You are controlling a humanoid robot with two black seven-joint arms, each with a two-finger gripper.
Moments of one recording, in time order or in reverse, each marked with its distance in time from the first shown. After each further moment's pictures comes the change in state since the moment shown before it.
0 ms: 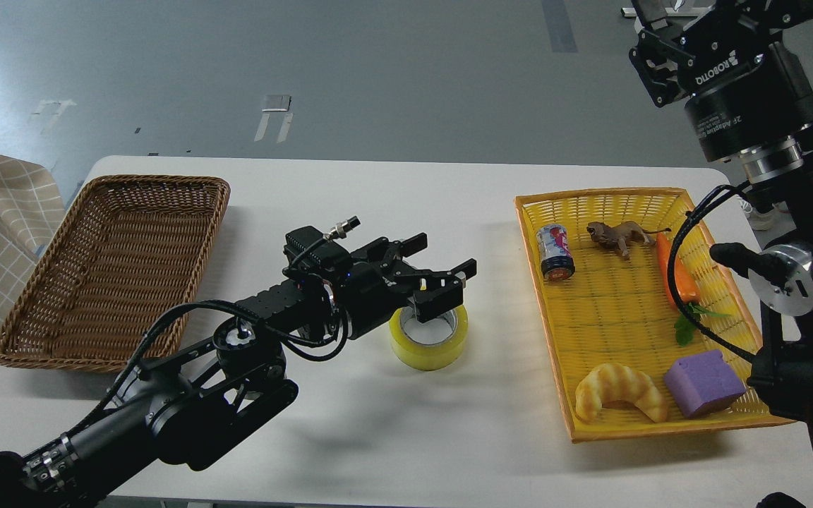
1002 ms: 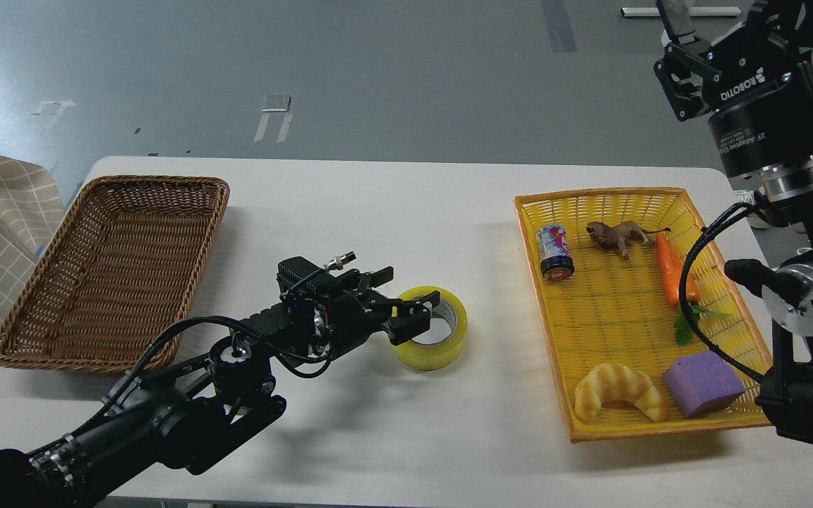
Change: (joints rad) left arm -0.004 0.010 0.080 0.203 0.000 0.081 -0.001; right arm -0.071 0.010 0.038 0.039 0.003 -0.003 0.000
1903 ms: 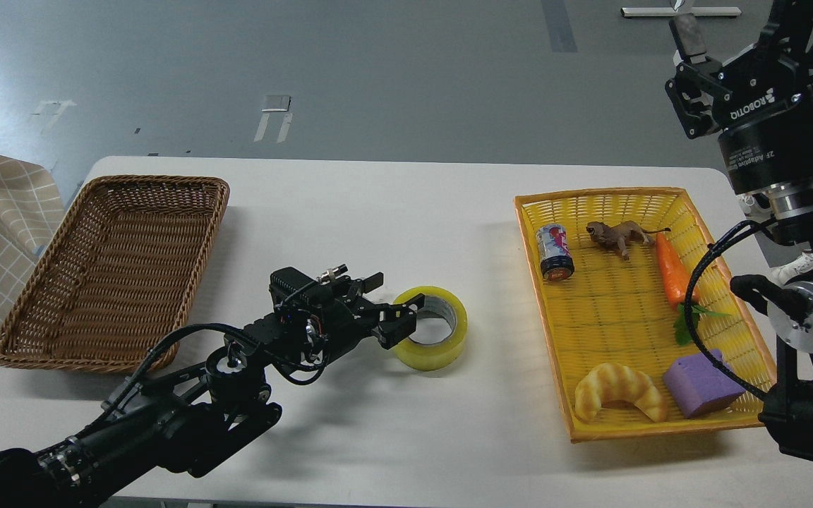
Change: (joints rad) left arm -0.002 -0.008 0.036 0.091 0.000 0.080 -0.011; right arm -0.046 0.016 0.026 0.016 0.000 0.000 0.000
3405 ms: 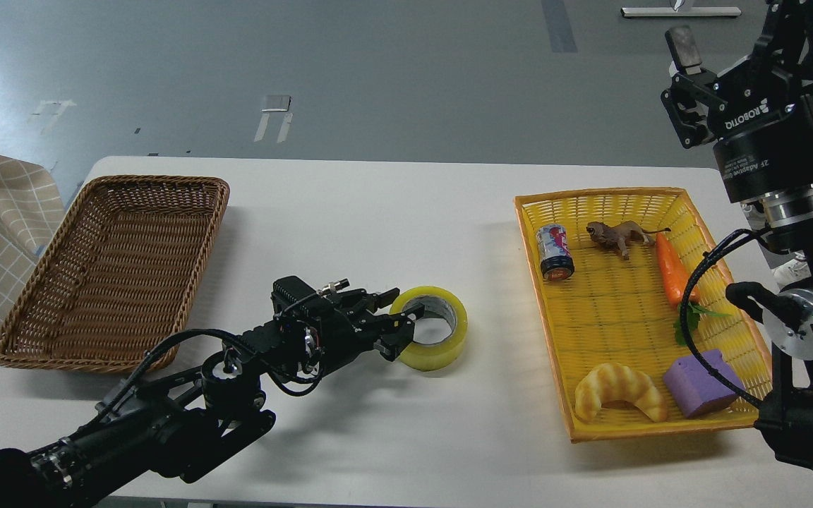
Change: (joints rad) left arm 0.001 0.024 0.044 -0.003 0.000 0.002 -0.056; right arm -0.021 0.004 0.001 0.001 0.000 0.000 -0.002
